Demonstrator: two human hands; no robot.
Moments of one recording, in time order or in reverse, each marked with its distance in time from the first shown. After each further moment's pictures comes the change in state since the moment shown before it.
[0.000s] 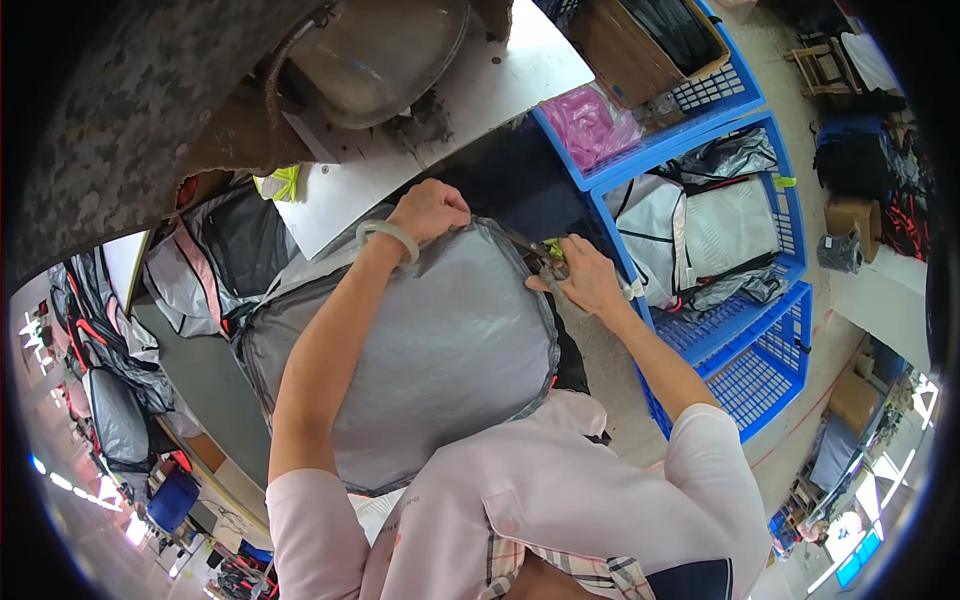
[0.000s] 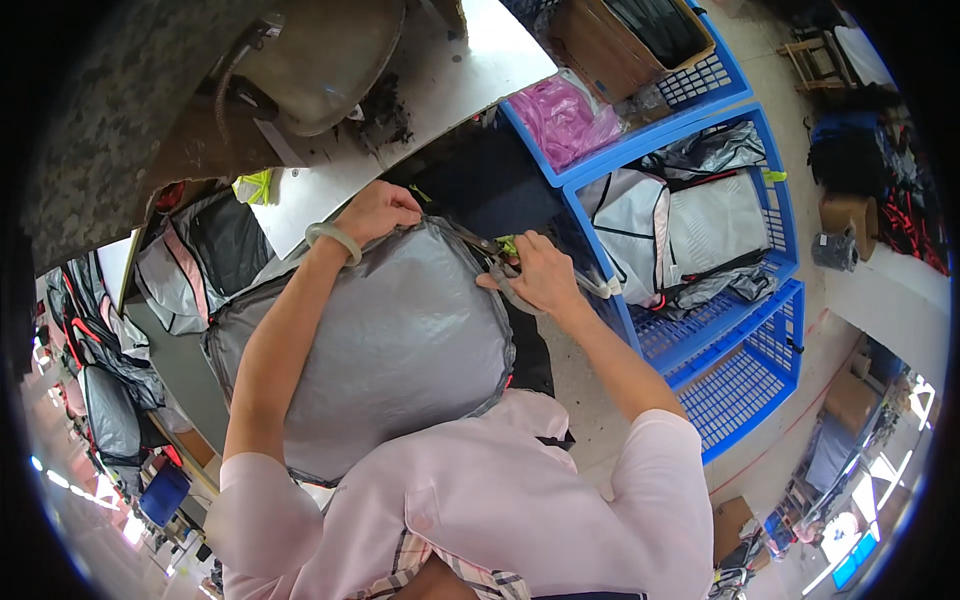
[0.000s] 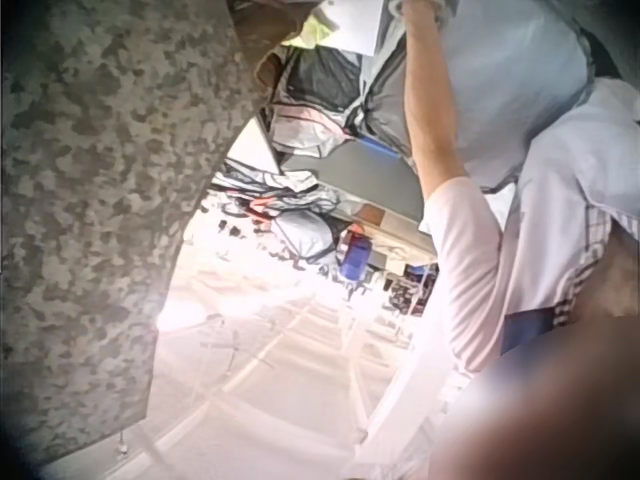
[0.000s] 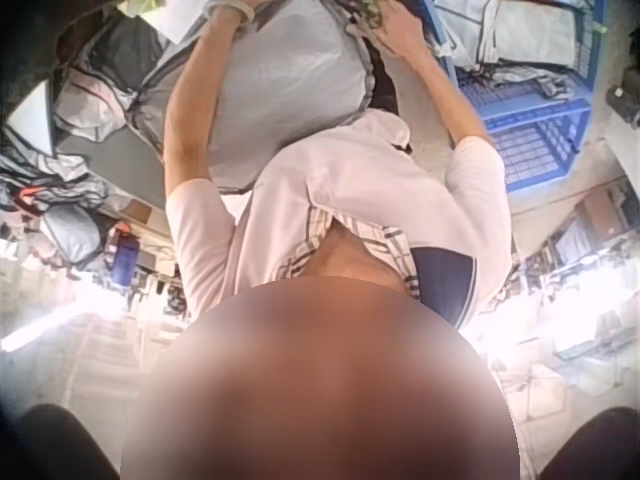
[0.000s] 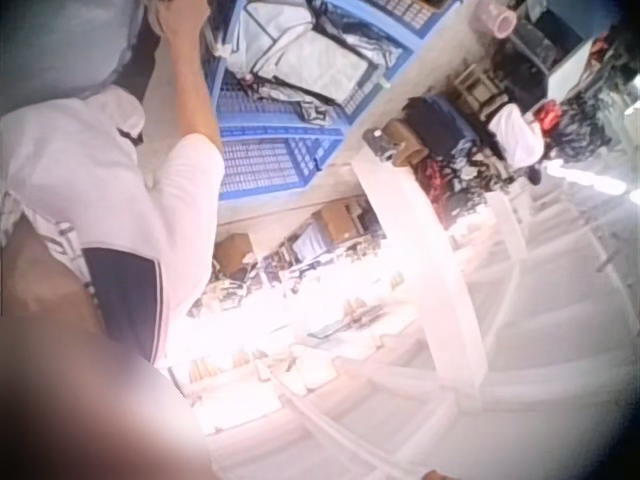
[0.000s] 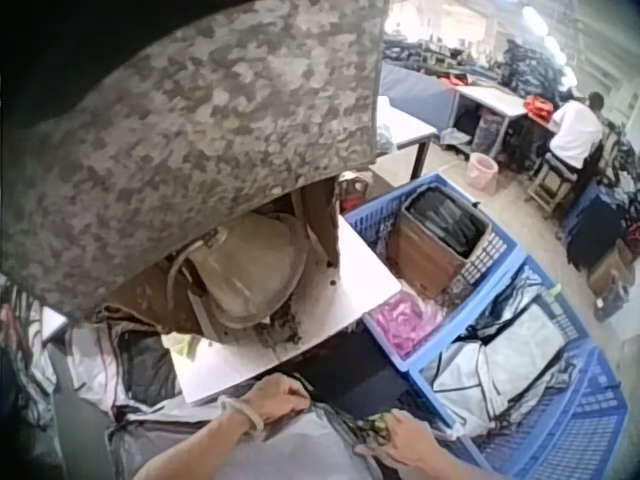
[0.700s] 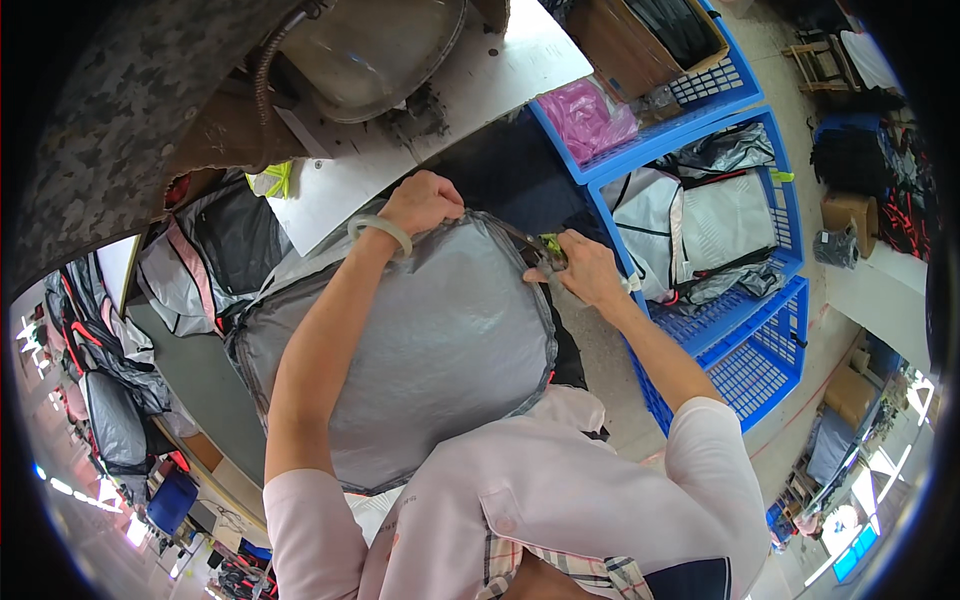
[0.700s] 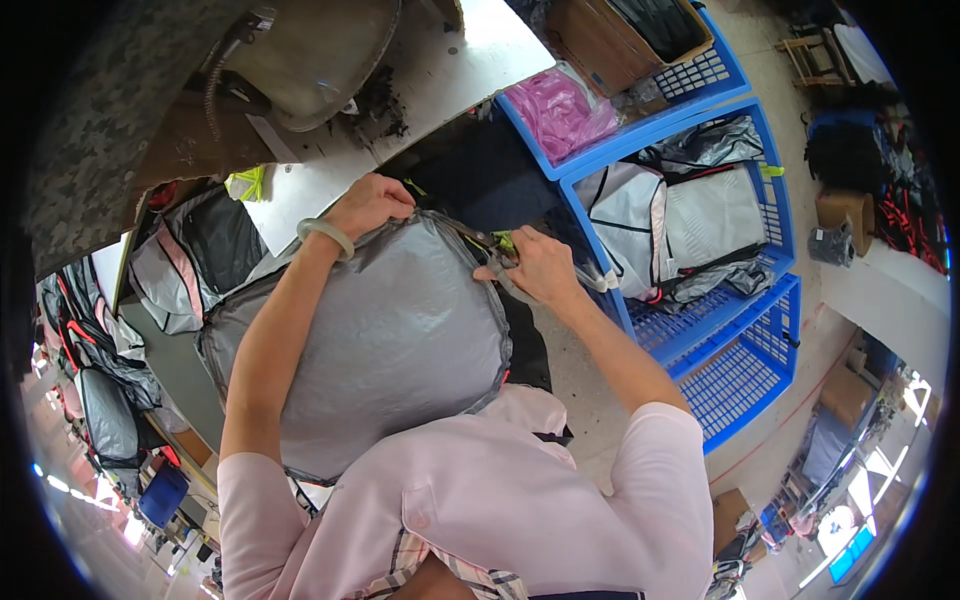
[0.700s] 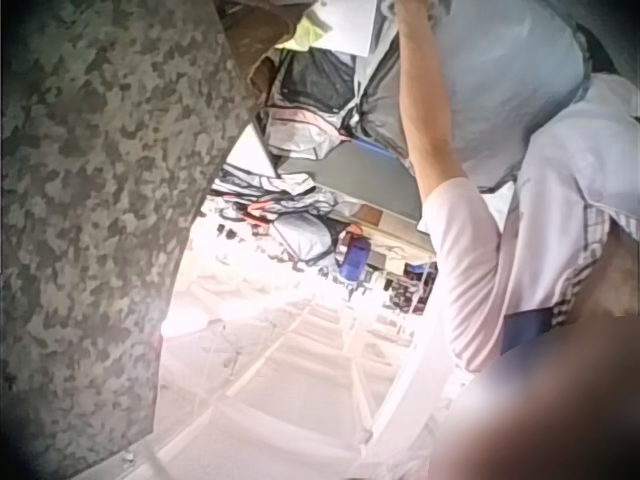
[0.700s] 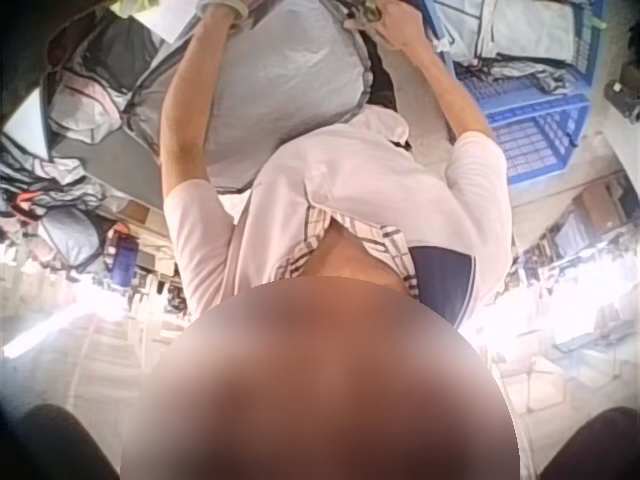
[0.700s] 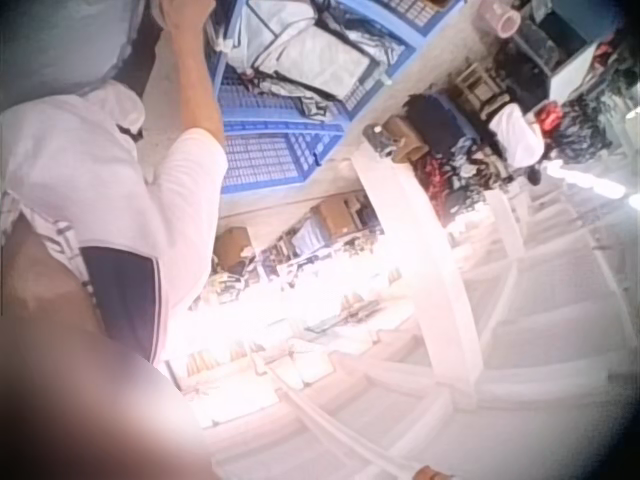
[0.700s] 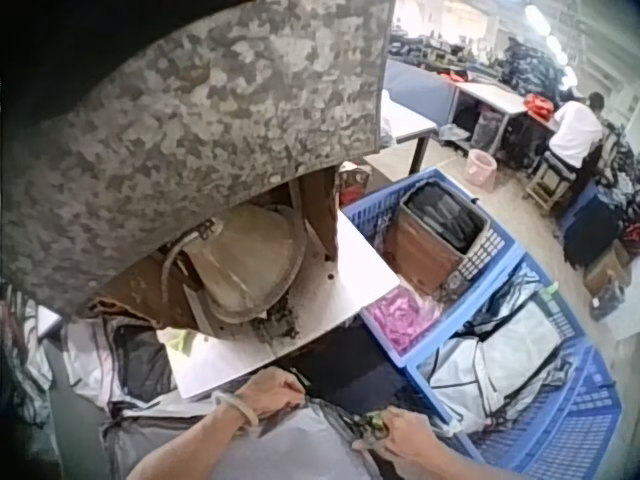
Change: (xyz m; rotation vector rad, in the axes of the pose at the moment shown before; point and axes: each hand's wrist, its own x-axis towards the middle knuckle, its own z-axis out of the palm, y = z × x) left_hand 0.002 0.001 -0.004 0.027 0.011 -0.012; right_hand 0.007 0.005 0.000 -0.007 -0.085 0.024
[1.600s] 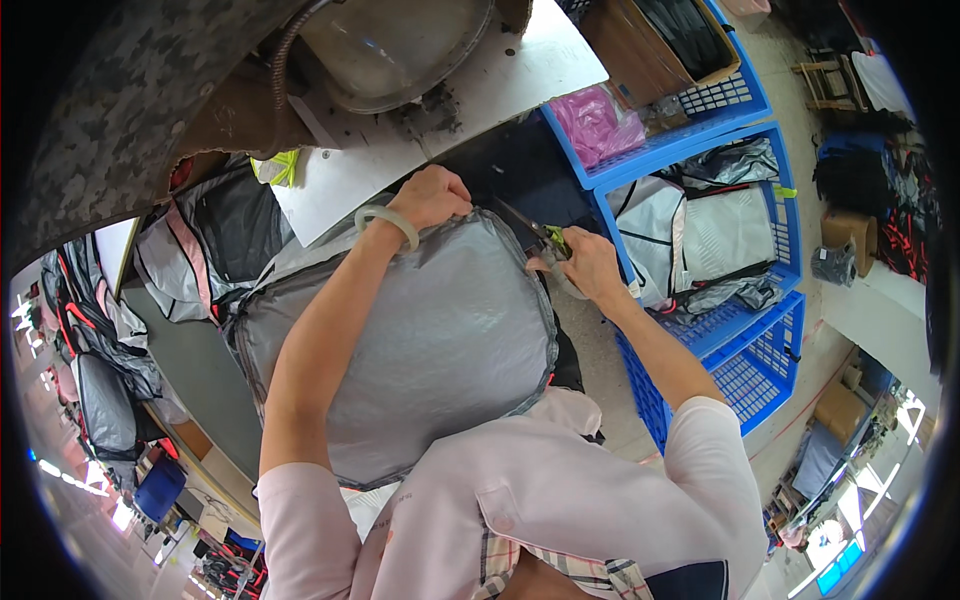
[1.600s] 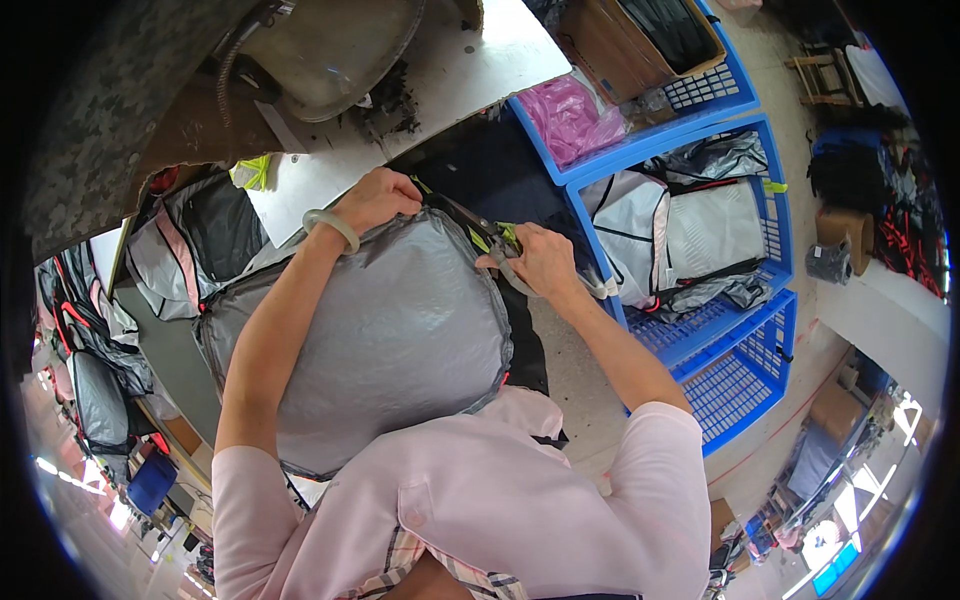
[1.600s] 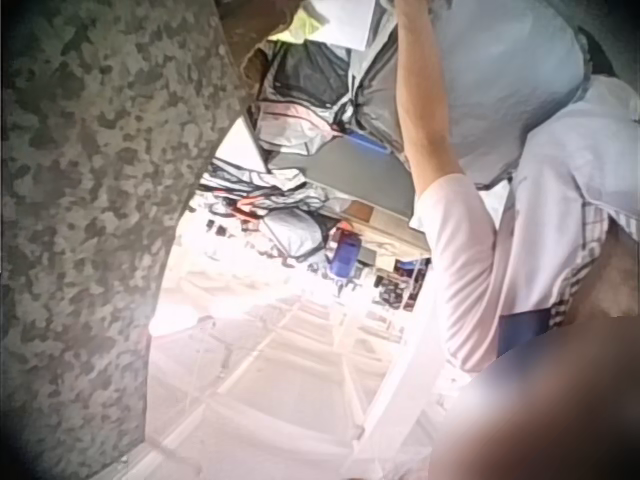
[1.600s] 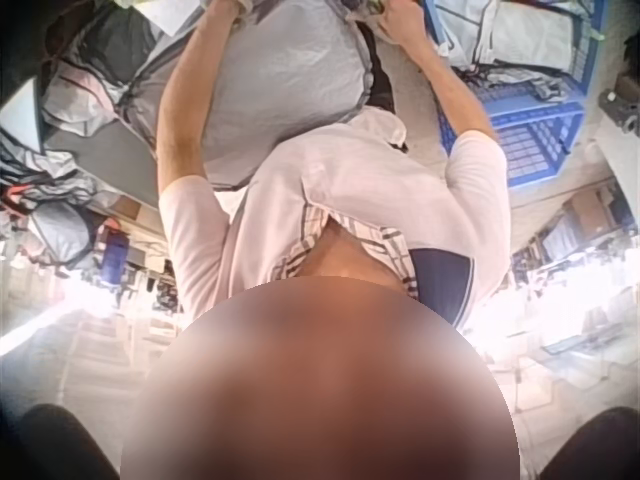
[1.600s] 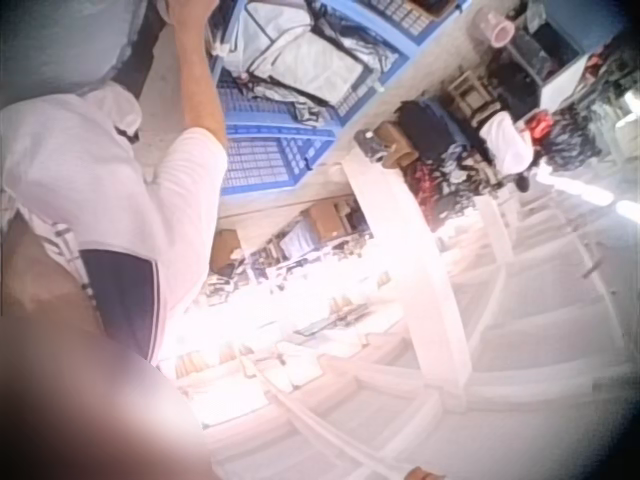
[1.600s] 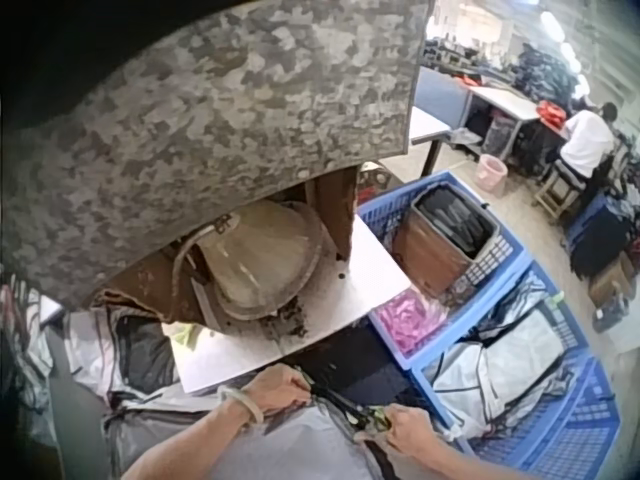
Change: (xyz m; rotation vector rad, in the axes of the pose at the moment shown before) left_hand -0.002 0.000 -0.005 -0.028 0.006 -0.013; right_hand 0.015 0.008 0.009 -0.056 0.053 -0.065
